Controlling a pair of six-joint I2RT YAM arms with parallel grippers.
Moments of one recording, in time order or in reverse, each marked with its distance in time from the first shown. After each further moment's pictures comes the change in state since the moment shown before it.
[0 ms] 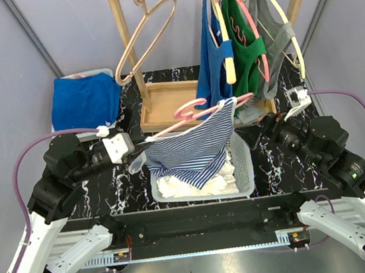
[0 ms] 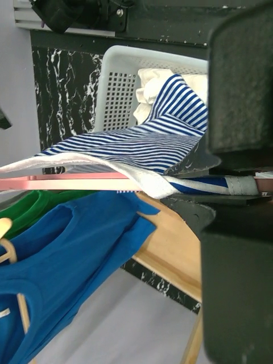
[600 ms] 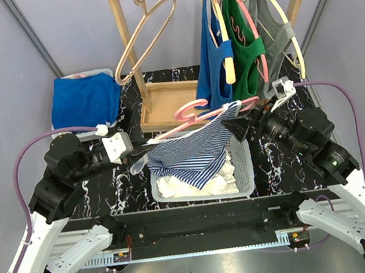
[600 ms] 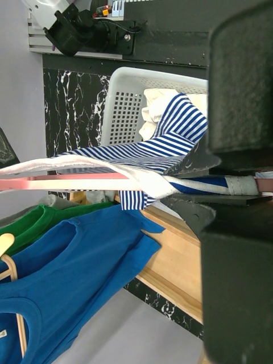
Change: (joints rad) left arm 0.000 0.002 -0.029 0.028 0.051 -0.074; right arm 0.000 0.092 -0.047 0.274 -0.119 -0.040
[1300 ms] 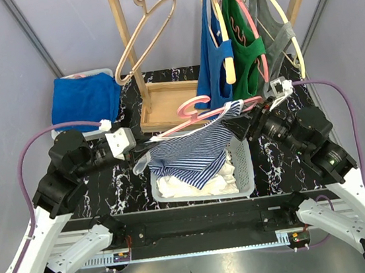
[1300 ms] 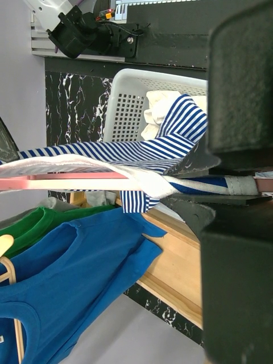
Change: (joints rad) left arm 0.000 0.027 0.000 0.025 0.008 -0.019; right arm 0.000 0.011 -0.011 0.047 -0.048 0.066
